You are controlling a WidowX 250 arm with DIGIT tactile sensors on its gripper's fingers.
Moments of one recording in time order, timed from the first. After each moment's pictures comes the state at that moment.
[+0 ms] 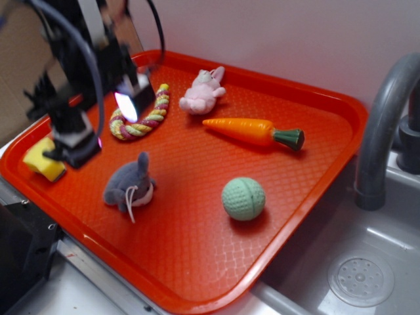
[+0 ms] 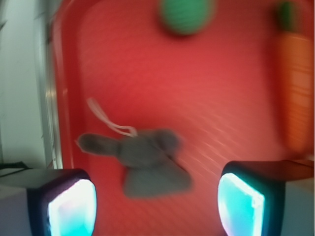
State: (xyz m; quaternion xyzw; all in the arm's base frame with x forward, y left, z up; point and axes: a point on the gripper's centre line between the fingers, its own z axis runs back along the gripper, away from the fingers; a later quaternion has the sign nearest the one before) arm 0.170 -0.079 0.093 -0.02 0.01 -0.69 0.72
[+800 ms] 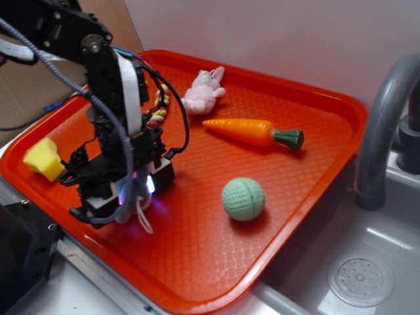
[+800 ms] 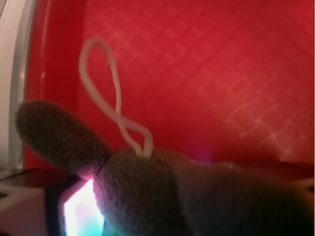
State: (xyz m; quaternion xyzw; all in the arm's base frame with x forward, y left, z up) arm 0.155 -0.087 0.026 -0.06 0.06 -0.71 0.70
